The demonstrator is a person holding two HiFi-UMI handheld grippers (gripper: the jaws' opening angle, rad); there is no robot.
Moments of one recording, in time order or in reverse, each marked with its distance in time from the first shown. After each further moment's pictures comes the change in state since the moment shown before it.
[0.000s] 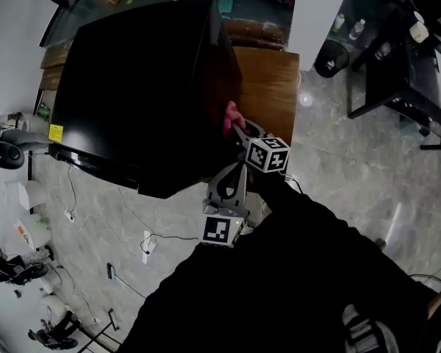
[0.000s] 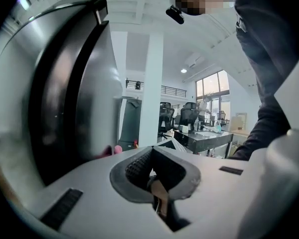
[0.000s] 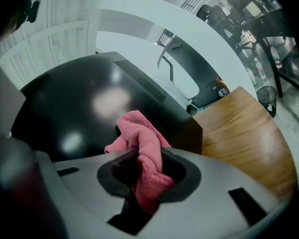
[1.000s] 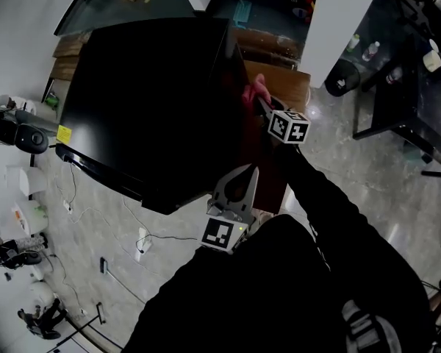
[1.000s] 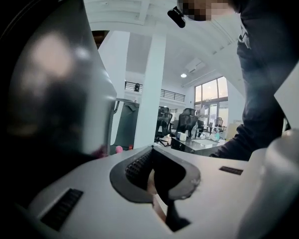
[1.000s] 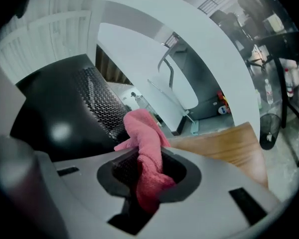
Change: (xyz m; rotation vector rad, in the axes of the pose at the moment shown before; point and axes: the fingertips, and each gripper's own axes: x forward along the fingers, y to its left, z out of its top) left arm 0.047 -0.002 0.055 -0.060 -0.049 -0.045; right arm 0.061 -0.085 0.113 -0.149 0.011 -0.065
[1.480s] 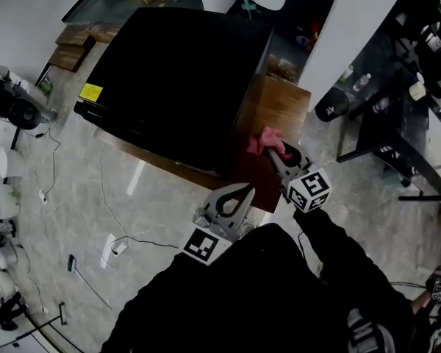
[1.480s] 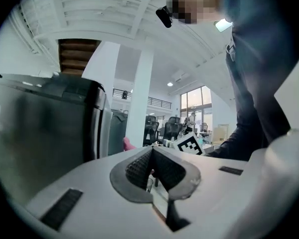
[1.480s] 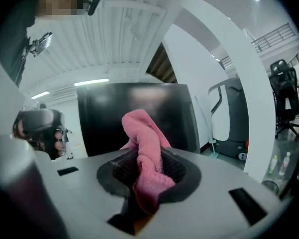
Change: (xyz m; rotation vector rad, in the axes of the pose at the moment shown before) left arm -0.154 -0.013 0.026 0.028 -0.075 -0.154; right arm -0.181 0.205 -0.034 -0.546 -0.024 0.218
